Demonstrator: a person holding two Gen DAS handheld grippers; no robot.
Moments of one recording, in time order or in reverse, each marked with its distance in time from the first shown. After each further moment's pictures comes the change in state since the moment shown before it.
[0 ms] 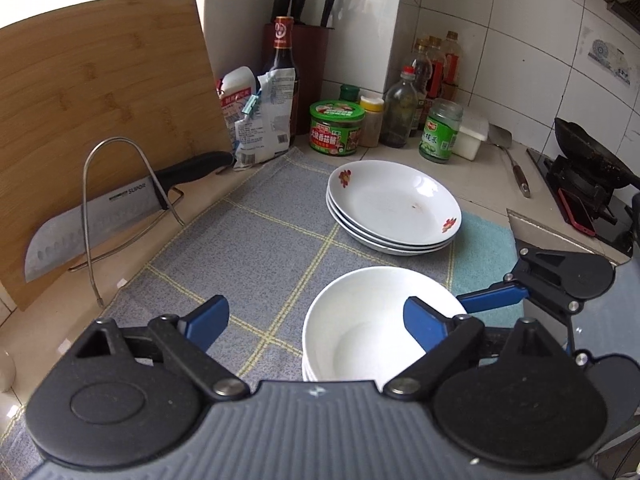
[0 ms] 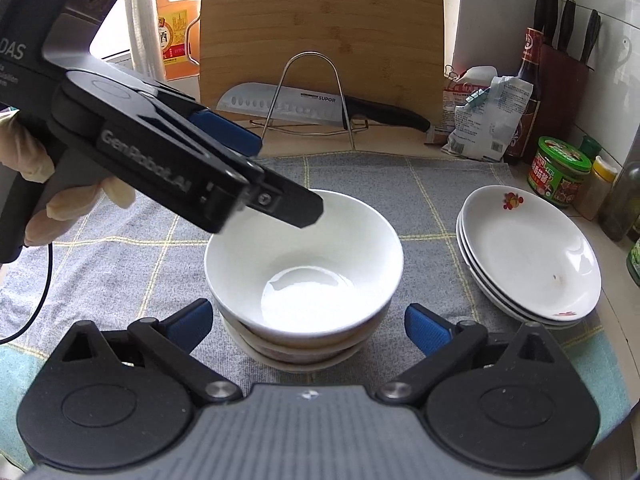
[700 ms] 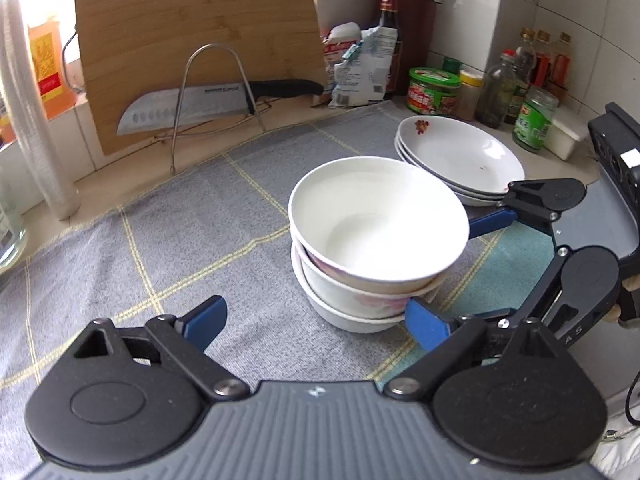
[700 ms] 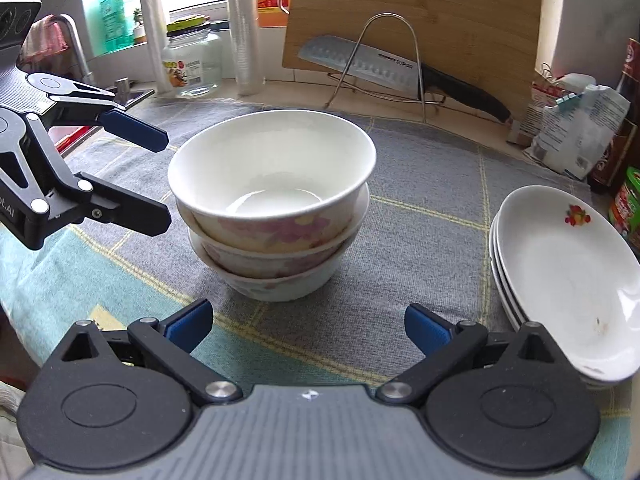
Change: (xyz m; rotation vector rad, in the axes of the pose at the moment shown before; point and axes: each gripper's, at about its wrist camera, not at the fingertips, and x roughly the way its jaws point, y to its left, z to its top) left arm -0.008 -0.078 -0.063 -0.294 0.074 0.354; right arm 0.032 -0.081 -0.017 -0.324 0.060 0.335
